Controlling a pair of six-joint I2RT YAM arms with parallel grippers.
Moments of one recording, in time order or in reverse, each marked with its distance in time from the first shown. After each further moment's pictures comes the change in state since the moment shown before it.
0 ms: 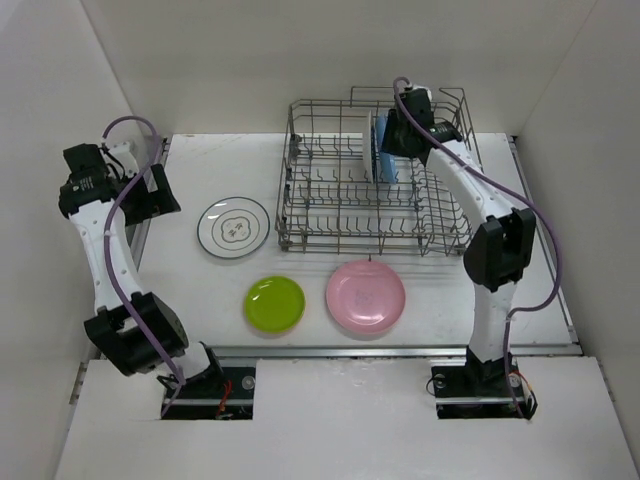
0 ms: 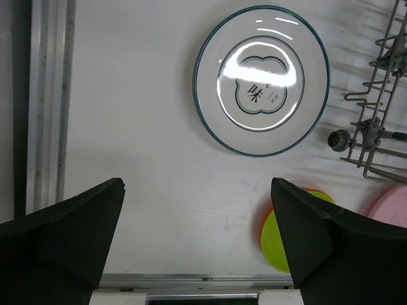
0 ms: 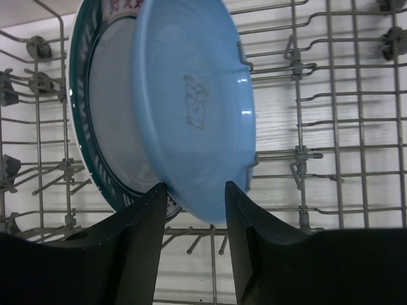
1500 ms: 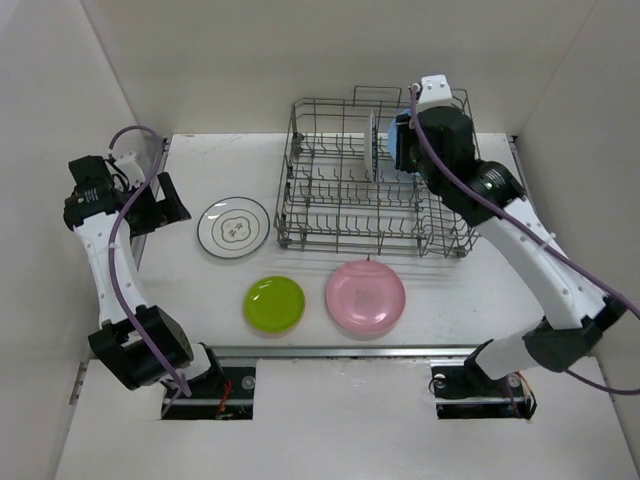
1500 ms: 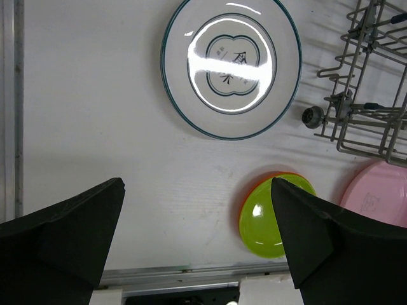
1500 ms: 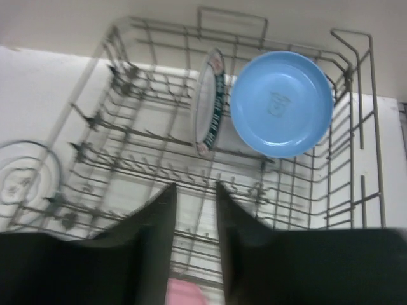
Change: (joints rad) left arm 0.000 -0.060 -0.099 0.001 0.079 -0.028; right arm 0.322 -0.636 -0.263 0.016 0.238 -0.288
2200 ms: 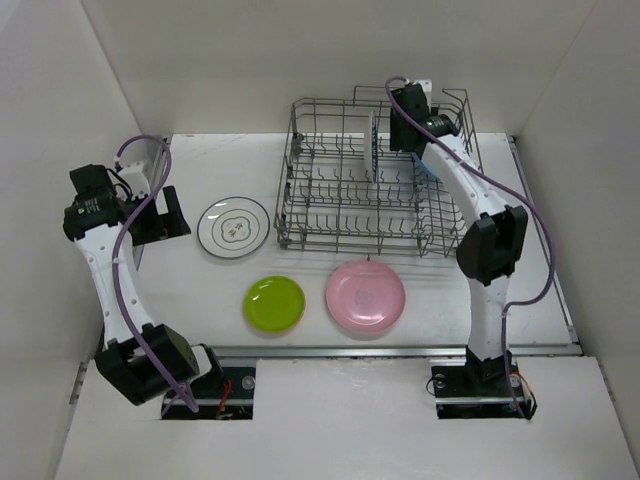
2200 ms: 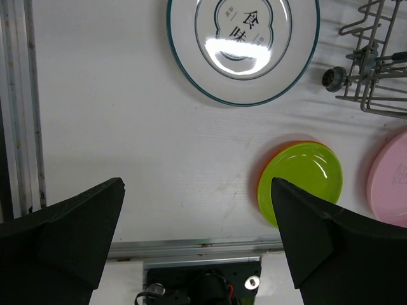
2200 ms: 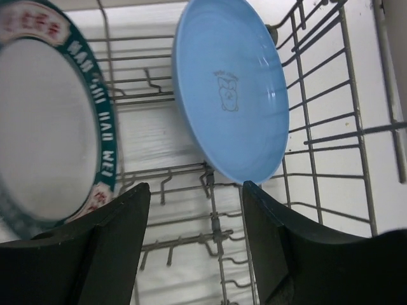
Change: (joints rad) left arm 0.000 -0.106 -0.032 -0.100 -0.039 0.120; right arm -0.311 0.683 0.398 -0.152 0.047 0.111
